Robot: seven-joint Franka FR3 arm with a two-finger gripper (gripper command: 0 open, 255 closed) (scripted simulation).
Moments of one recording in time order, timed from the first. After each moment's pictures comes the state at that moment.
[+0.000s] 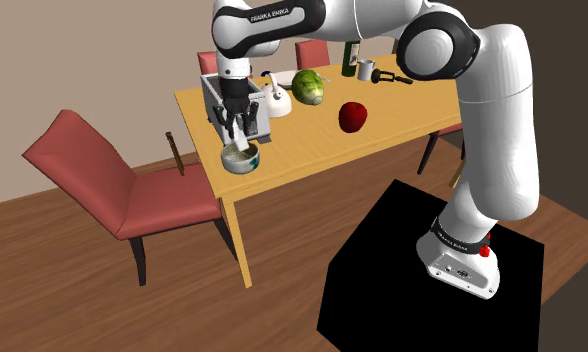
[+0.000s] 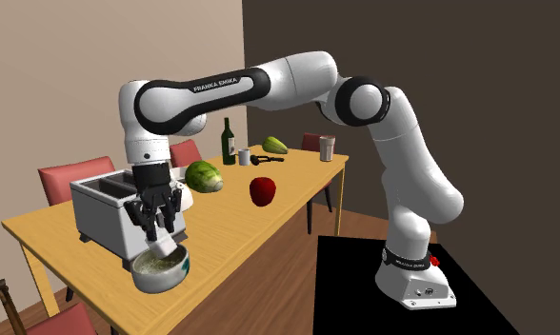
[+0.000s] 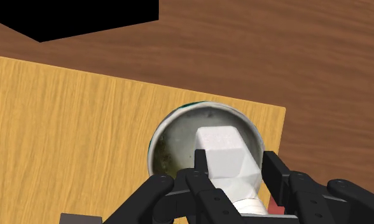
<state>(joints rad) 0.21 0.49 0.03 -1.36 0.21 1.76 0.42</state>
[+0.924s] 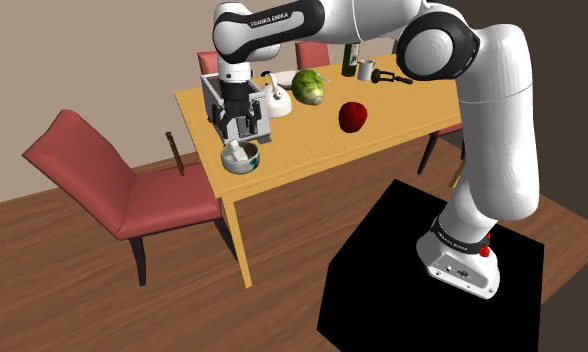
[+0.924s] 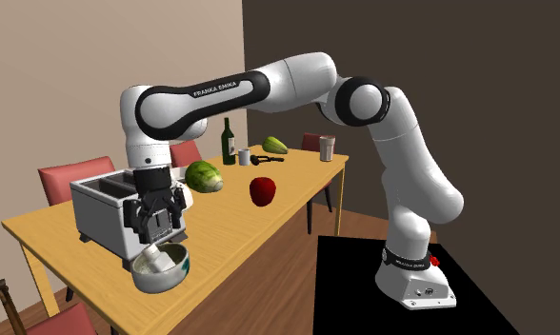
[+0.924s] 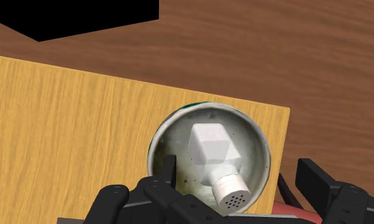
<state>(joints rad) 0.21 0.49 0.03 -1.38 0.21 1.79 0.41</state>
